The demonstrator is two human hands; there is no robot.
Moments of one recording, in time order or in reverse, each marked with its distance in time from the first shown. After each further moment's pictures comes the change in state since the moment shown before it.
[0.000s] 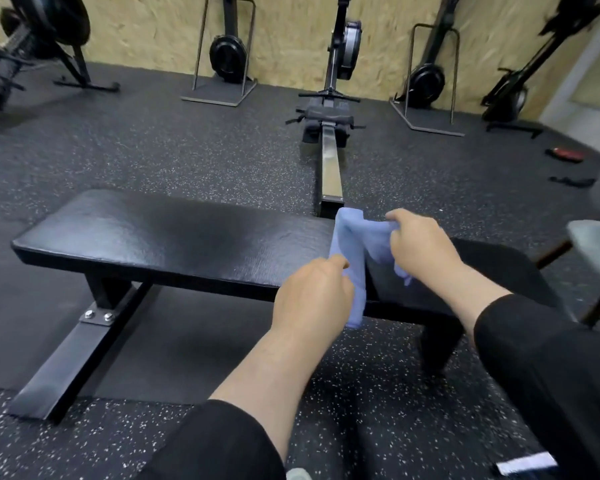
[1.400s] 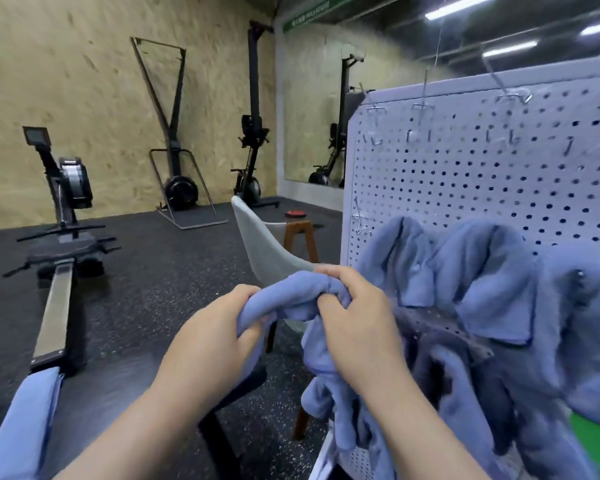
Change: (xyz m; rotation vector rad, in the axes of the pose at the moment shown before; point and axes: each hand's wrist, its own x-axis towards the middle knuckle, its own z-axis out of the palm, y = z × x) left_hand -0.068 0.376 0.039 -0.253 -0.009 0.736; right_hand -0.272 0.235 -0.279 0.629 0.792 0.263
